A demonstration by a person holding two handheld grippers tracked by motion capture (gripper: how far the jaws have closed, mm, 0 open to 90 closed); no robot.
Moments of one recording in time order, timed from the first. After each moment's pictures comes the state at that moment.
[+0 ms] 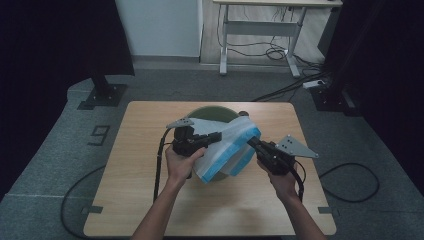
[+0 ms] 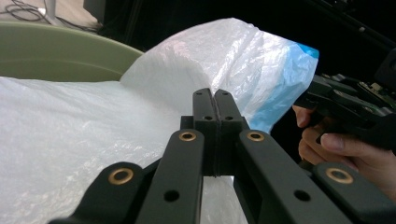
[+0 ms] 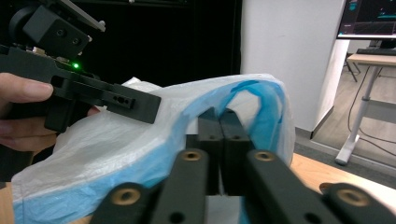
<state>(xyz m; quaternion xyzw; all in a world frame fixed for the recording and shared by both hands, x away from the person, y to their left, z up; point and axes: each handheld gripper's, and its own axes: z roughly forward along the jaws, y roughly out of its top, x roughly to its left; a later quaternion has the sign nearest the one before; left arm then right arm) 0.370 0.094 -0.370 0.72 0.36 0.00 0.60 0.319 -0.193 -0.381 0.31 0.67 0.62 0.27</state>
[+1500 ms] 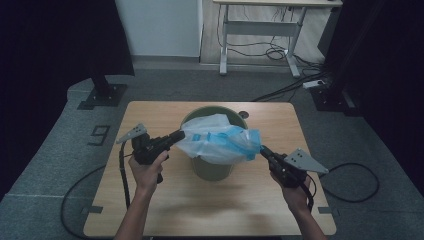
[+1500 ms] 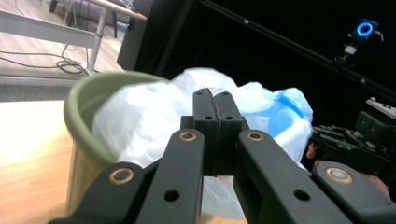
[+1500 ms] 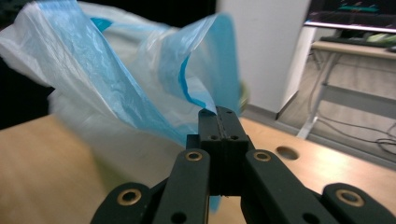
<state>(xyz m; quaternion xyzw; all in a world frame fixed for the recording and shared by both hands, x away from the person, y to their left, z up) 0.332 0.189 -0.381 0.65 0.37 0.06 0.66 0.290 -0.219 -0.405 0.33 0.69 0.57 0.31</state>
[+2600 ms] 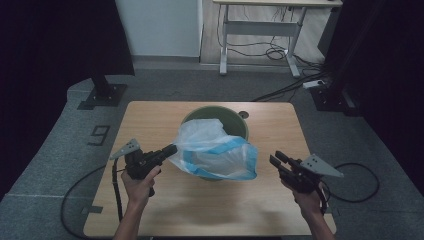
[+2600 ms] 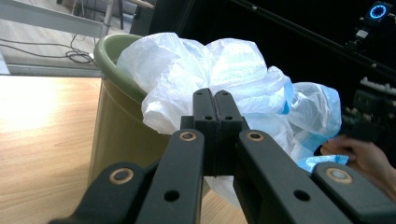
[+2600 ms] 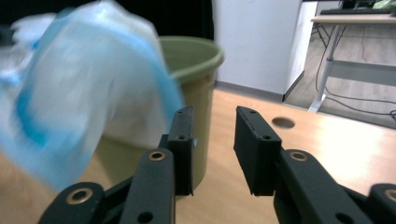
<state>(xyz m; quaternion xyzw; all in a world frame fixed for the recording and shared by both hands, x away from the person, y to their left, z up) 0.318 0.208 -0.409 0.66 0.38 0.07 0.65 0.296 -0.263 -0.421 0.37 0.67 0.58 0.28</state>
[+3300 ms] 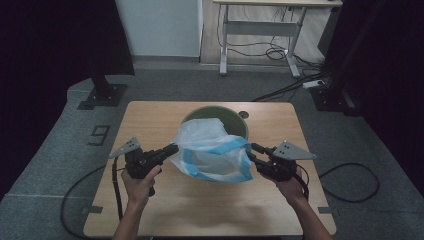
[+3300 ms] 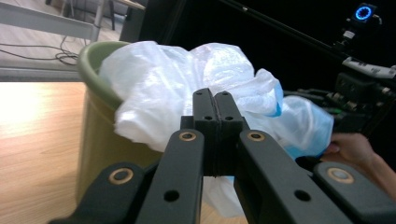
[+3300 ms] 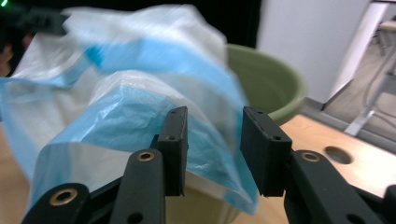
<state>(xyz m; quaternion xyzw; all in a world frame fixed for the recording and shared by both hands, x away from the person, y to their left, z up) 0.314 0.202 -0.395 0.66 0.37 0.06 0.65 0.314 -0.201 -0.401 0.29 0.74 0.56 0.23</state>
